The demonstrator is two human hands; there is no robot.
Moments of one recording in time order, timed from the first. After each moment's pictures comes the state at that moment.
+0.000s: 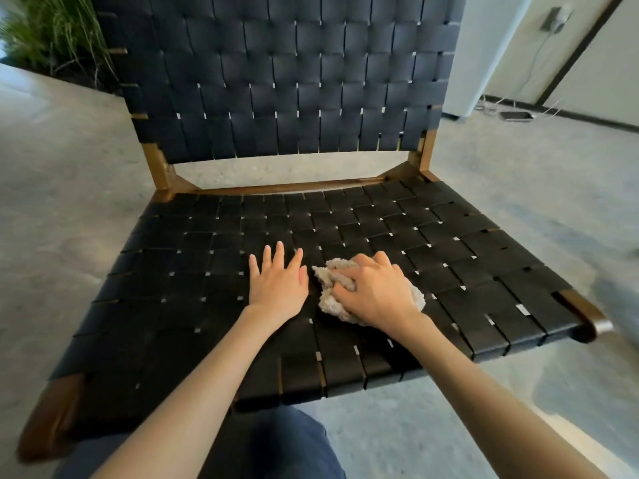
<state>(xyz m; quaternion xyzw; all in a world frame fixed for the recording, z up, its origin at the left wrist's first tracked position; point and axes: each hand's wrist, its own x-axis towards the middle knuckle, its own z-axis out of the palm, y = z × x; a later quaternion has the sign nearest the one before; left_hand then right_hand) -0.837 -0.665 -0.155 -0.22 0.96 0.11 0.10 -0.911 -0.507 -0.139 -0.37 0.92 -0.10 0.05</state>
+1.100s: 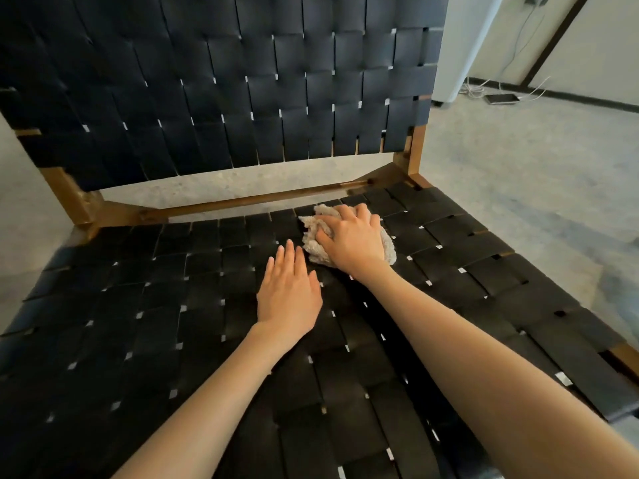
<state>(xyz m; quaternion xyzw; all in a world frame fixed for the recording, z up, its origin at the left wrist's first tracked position) -0.944 -0.655 -0.195 -0.19 0.97 0.13 0.01 -1.075 -0.577 -0.189 -0.32 0.94 -0.07 -0.01</state>
